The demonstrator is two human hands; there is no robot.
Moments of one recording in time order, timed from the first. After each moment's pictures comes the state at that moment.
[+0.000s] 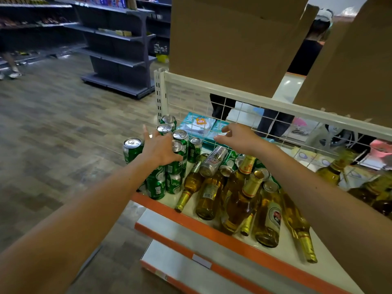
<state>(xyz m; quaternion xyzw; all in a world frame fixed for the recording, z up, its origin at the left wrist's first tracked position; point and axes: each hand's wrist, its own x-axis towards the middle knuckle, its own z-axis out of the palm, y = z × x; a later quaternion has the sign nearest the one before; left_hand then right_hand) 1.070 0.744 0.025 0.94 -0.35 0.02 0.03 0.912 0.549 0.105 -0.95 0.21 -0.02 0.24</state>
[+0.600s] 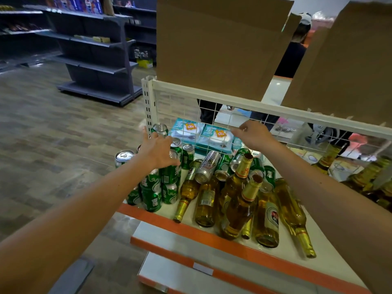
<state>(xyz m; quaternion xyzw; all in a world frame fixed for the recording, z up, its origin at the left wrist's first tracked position) 1.085 0.739 0.048 0.90 -0.43 0.03 -0.02 0.905 0.515 0.114 -0.91 0.35 -0.10 0.21</state>
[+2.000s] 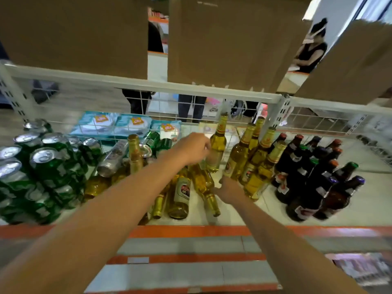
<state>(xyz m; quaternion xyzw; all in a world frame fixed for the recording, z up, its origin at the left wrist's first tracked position) 0.794 0.501 0.066 0.73 -0.64 -0.13 0.20 0.633 0.450 -0.043 -0.78 0.56 0.02 0.26</state>
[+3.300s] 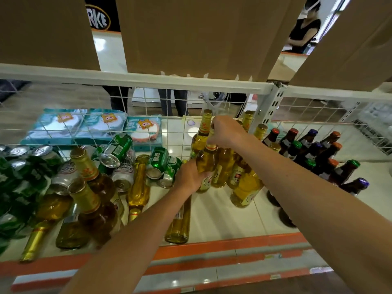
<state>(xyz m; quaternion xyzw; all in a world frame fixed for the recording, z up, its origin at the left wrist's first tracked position) 0.748 0.406 -0.073 0.78 -0.47 -0.26 0.33 0.669 0.323 0.083 -0.89 0.45 -0.01 0.09</state>
